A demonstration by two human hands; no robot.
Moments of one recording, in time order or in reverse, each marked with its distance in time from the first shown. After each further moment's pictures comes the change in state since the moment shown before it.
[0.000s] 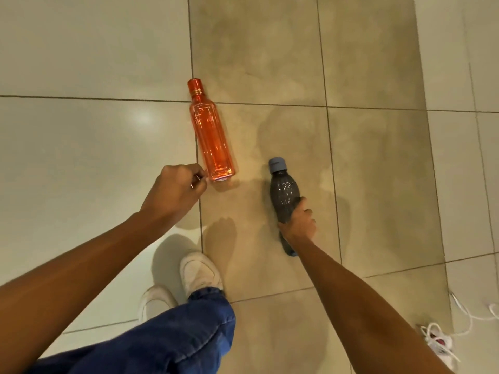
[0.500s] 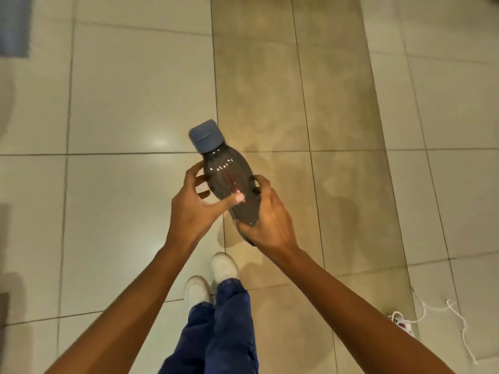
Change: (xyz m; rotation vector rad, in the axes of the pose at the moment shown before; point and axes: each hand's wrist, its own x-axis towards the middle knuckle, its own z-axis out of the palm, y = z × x) left_hand -0.121 0.147 -0.223 -0.594 0.170 -0.193; right_hand -0.283 -0.136 -0.259 0.280 0.114 -0.727
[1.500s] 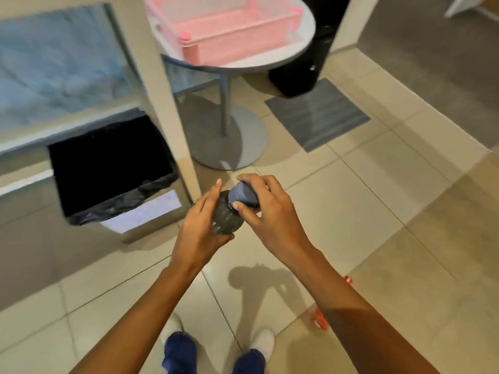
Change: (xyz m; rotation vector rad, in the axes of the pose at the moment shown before) left_hand -0.311 0.017 -0.300 0.259 0.957 -0.084; right_hand -0.171 -0.431 -0.018 0.051 -0.517 -1.164
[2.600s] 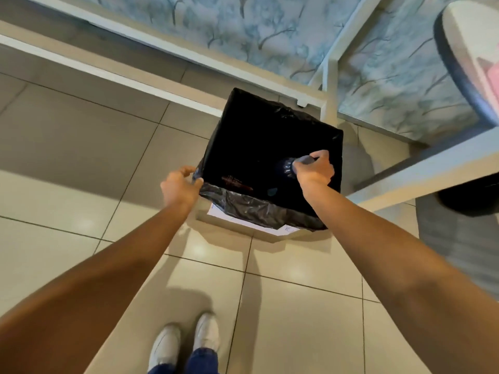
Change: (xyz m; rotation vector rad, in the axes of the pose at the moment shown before) left_hand 0.031 -0.465 -0.131 -0.435 0.715 -1.116; right_hand 0.321 -0.037 0.491 -0.106 -0.191 0.317
